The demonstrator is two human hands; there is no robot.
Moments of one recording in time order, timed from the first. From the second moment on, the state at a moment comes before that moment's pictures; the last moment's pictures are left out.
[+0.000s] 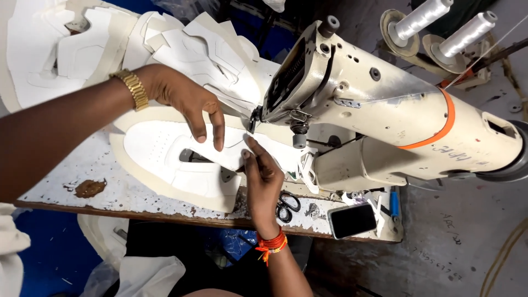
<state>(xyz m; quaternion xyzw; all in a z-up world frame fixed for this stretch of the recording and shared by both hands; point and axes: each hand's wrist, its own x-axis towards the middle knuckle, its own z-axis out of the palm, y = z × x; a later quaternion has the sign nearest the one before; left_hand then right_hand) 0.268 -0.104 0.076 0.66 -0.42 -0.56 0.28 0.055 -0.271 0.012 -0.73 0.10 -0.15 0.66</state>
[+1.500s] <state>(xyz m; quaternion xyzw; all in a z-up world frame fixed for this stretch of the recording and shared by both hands) 0.188 -0.095 0.044 0.69 -0.29 -0.39 0.54 0.044 -0.292 0.037 -0.96 -0.06 -0.22 0.18</state>
